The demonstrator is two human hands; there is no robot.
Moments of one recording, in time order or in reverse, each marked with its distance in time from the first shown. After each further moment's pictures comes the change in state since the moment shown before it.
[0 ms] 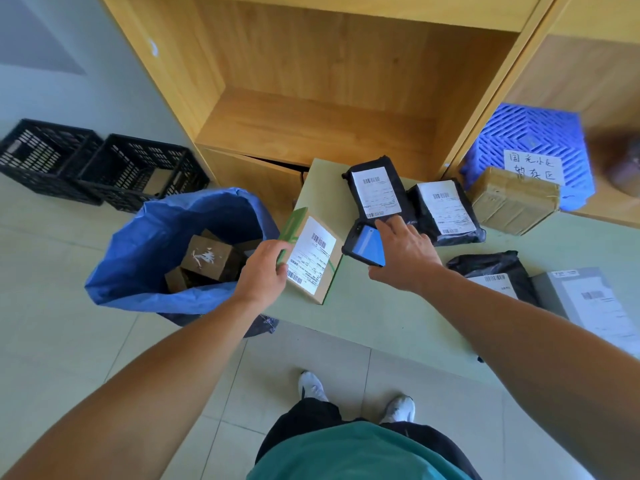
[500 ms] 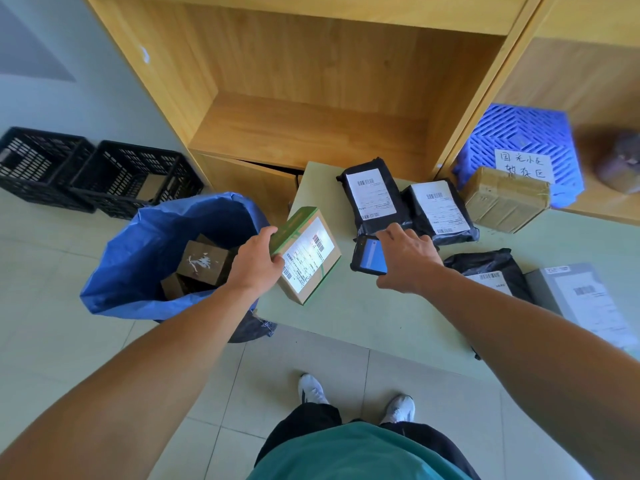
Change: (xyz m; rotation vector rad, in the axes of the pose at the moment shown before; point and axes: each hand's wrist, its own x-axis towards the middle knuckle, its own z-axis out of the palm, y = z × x) left_hand 0.026 0.010 -0.022 0.075 -0.045 -0.094; right_hand -0.003 0.007 -0.003 -0.141 -0.095 -0.006
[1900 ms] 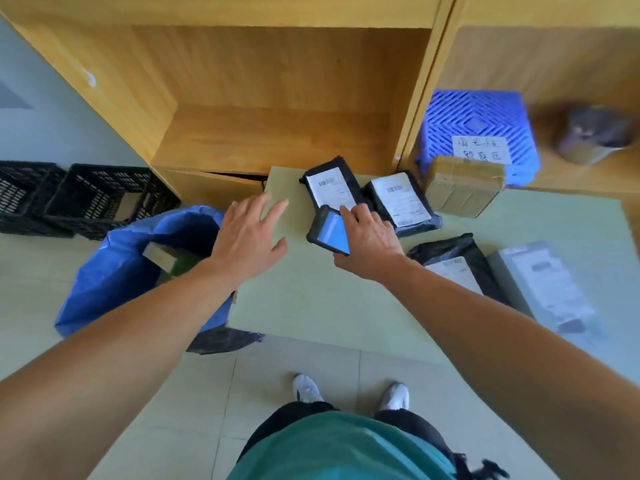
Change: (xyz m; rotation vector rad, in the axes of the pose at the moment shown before) left_hand 0.026 0.098 -0.019 0.636 0.078 0.447; right_hand 0.005 0.020 -0.008 0.230 0.209 0.042
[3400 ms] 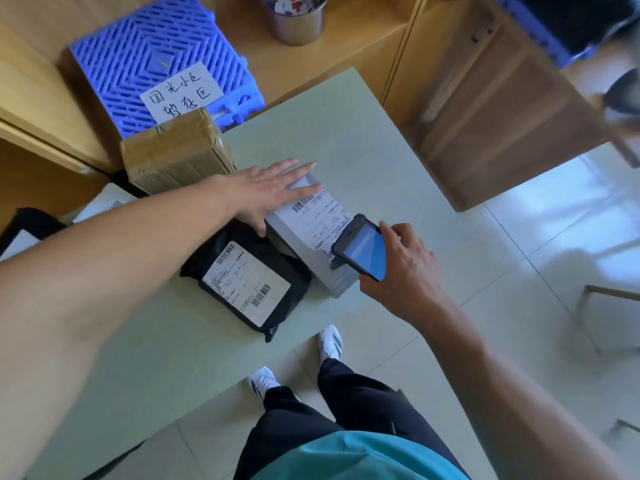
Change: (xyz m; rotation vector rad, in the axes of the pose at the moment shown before) left_hand 0.252 0.485 0.082 0.338 -0.558 1.202; right_hand -0.294 0.338 0.031 0.348 0.059 0.925
